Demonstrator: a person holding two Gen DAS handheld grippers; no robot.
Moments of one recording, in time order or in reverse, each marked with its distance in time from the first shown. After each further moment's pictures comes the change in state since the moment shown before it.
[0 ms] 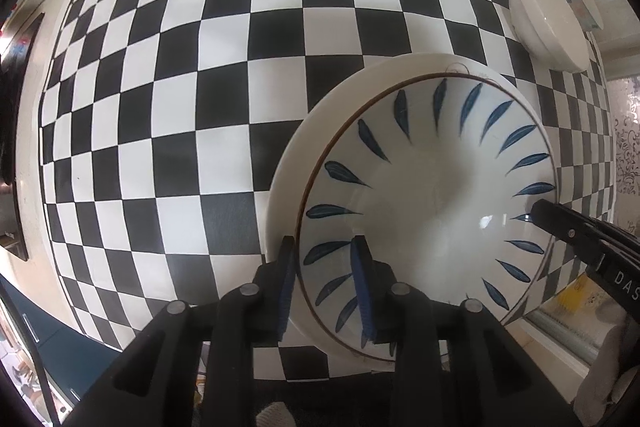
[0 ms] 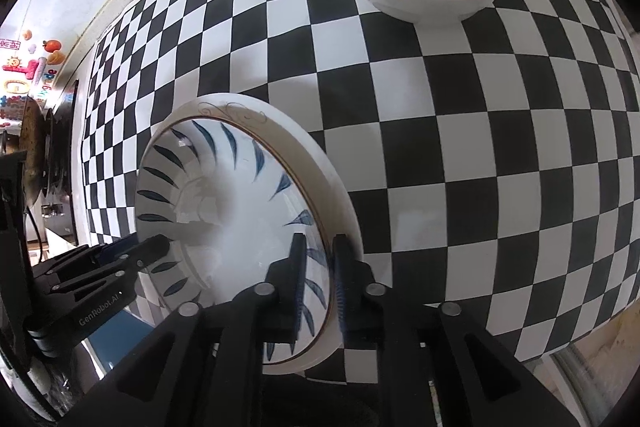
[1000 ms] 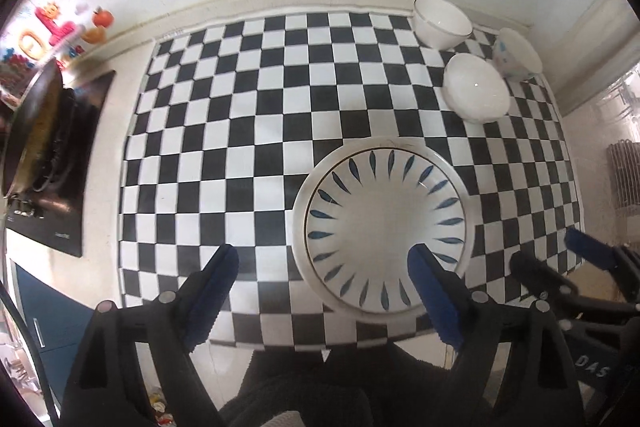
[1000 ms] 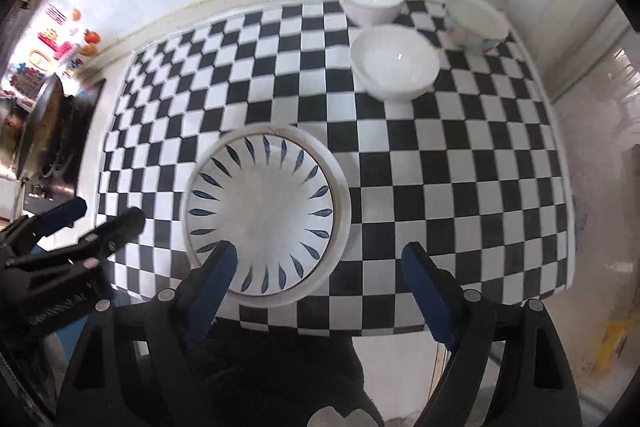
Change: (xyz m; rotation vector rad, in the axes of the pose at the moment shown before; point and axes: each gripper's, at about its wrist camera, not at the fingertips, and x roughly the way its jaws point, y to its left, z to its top) left arm -0.140 -0.012 -0.074 0.010 -0.328 0.083; right arm -0.139 0.057 -0.086 -0.120 -0.256 -0.170
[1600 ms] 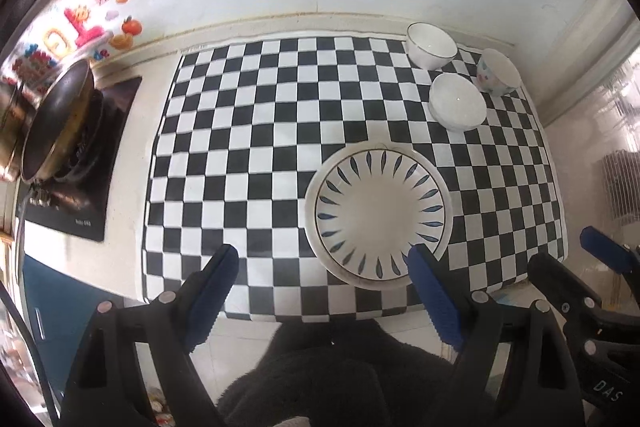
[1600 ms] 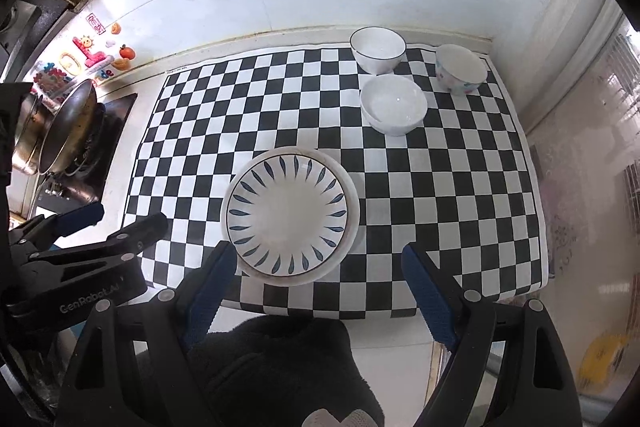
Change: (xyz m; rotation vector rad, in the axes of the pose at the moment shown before) left arm -0.062 0.005 -0.025 -0.006 -0.056 -0.011; right arm -0.092 0.031 -0.030 -0.032 -0.115 -0.019
